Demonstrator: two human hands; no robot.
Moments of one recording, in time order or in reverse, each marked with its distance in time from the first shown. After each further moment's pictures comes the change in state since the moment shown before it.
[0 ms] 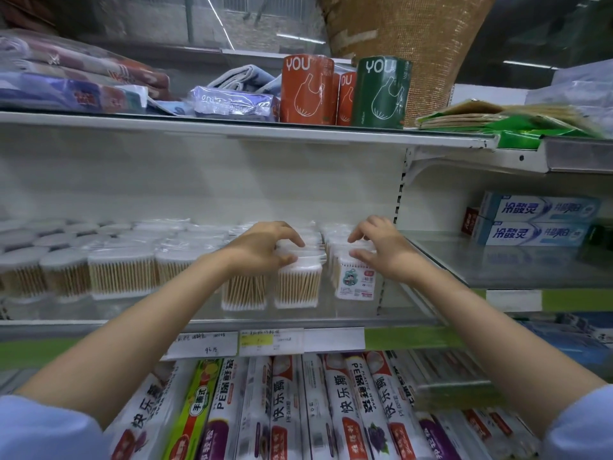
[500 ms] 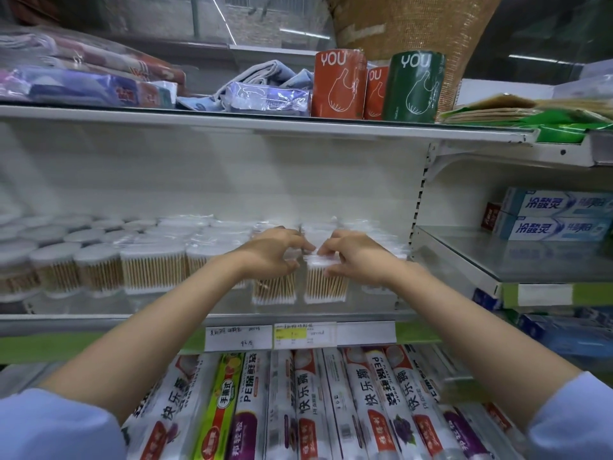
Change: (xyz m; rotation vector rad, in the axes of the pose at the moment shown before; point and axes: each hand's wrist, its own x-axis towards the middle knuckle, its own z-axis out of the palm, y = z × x) left_hand -0.019 -0.029 -0.002 0.102 -0.096 -0.005; right_hand 0.016 -0.078 0.035 -0.103 -0.215 -0.113
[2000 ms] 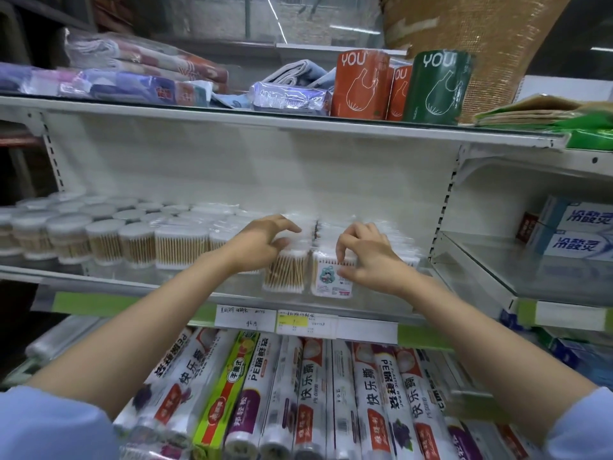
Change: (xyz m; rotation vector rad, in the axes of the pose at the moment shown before) left_hand -0.037 0.004 -0.008 -0.179 0.199 -0.222; right_hand -0.010 0.020 0.011 0.071 0.114 -0.136
